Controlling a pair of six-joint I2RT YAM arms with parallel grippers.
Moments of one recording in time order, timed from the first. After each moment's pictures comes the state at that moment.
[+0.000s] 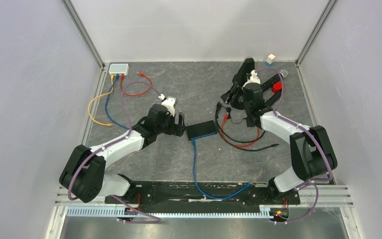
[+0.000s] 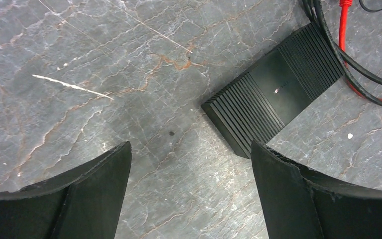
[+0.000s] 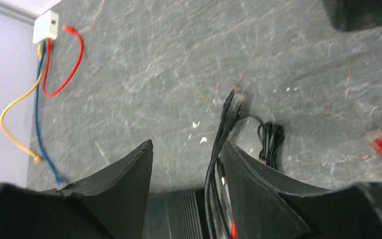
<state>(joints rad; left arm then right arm) -0.55 1.32 0.67 0.00 0.01 -0.25 0.32 1.57 0.89 0.23 -0.04 0.64</state>
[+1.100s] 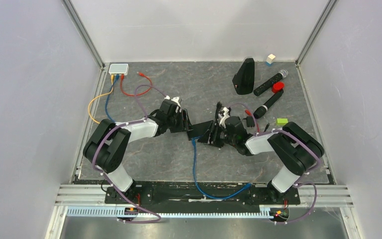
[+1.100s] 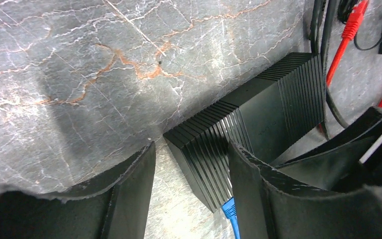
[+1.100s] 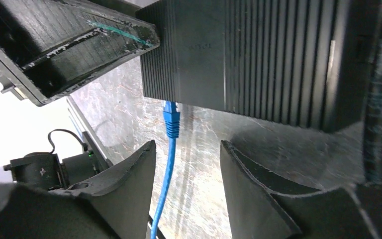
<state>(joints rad) -0.54 1.67 0.83 0.02 0.17 -0.57 0.63 1.65 0.50 0.56 -0.36 0.89</state>
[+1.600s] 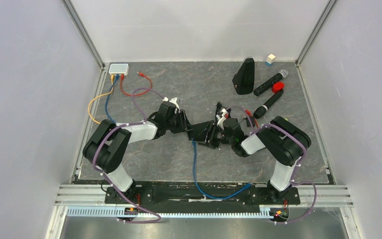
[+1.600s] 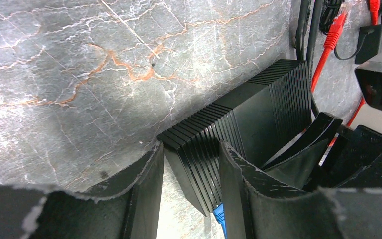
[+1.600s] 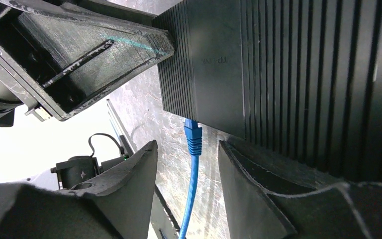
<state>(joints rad) -0.54 1.67 0.77 0.15 0.18 -0.65 0.65 1.80 0.50 0.81 -0.42 1.07</state>
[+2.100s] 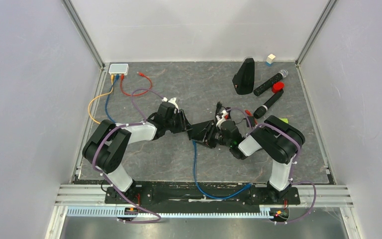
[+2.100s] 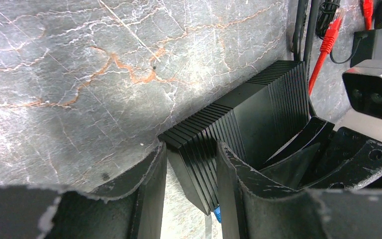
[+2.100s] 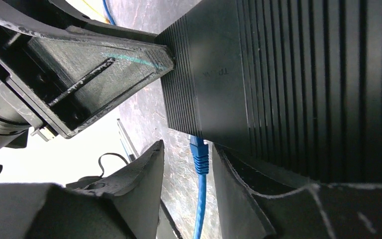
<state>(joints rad) -0.53 1.67 0.75 0.18 0.18 -0.66 0.69 1.86 0.50 0.92 -0.32 1.17</state>
